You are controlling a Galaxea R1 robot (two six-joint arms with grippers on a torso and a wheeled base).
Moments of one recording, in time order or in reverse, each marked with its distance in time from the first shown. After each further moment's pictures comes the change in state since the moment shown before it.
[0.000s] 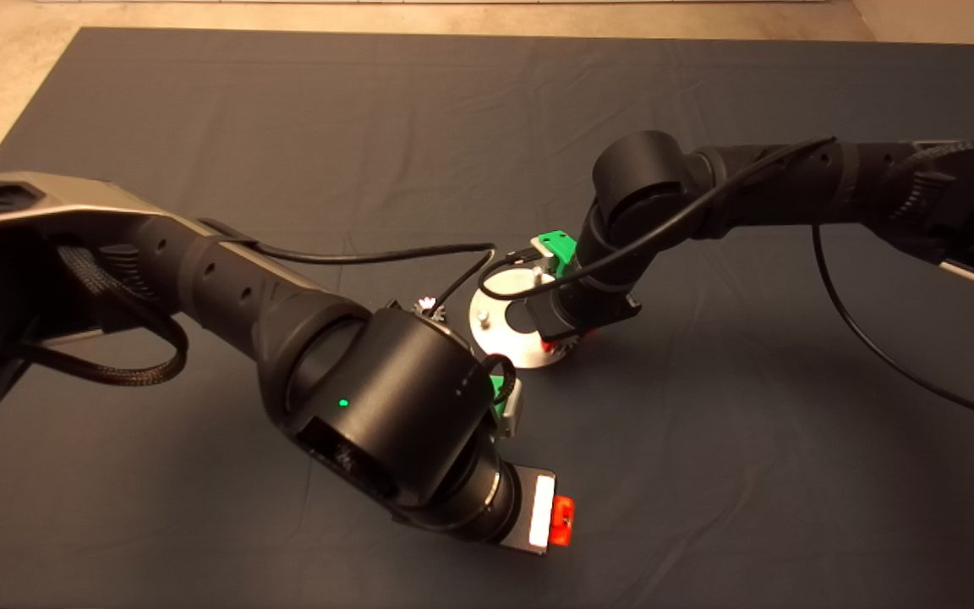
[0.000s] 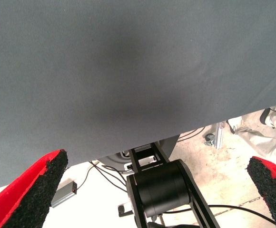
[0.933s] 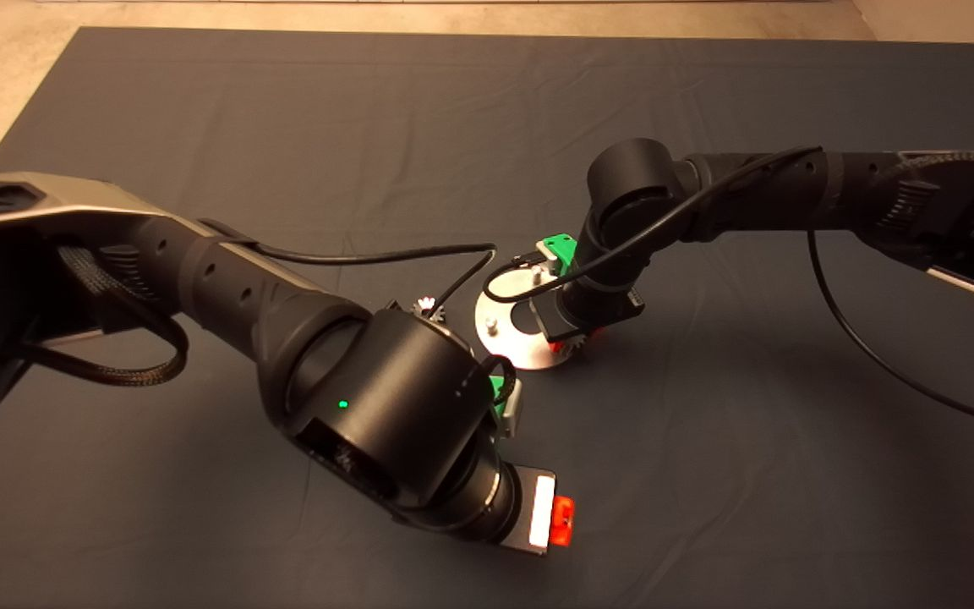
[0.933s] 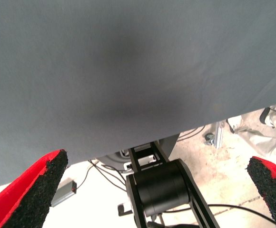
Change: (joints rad) left arm 0.006 0.000 0.000 0.000 0.000 -0.002; right arm 0.001 0.020 -0.020 0.000 -0.022 -0.023
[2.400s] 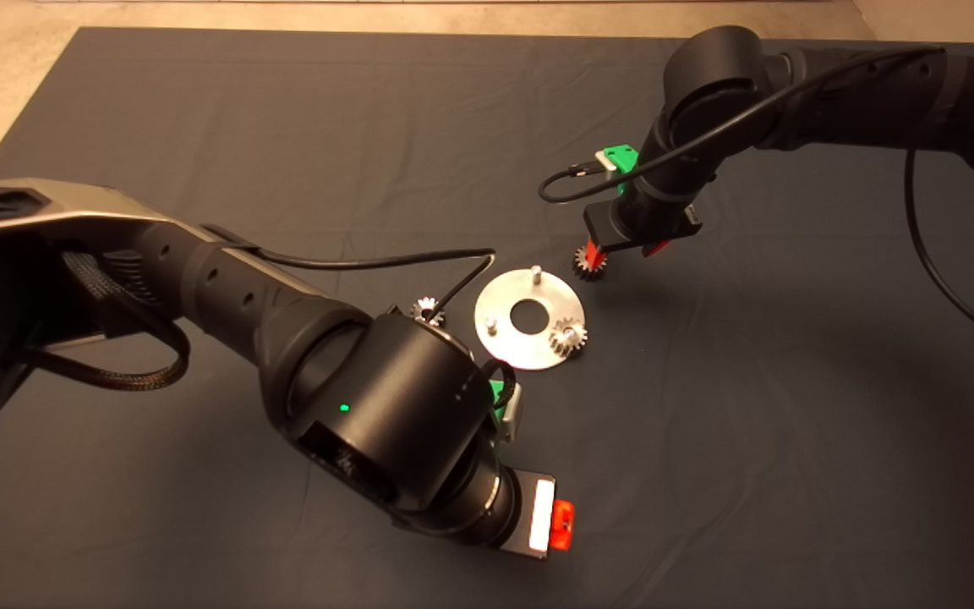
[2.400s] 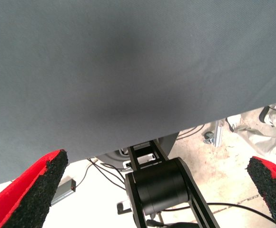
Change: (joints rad) left arm 0.008 0.000 0.000 0.000 -0.001 -0.002; right arm 0.146 -0.104 -0.080 0.000 0.009 -0.028
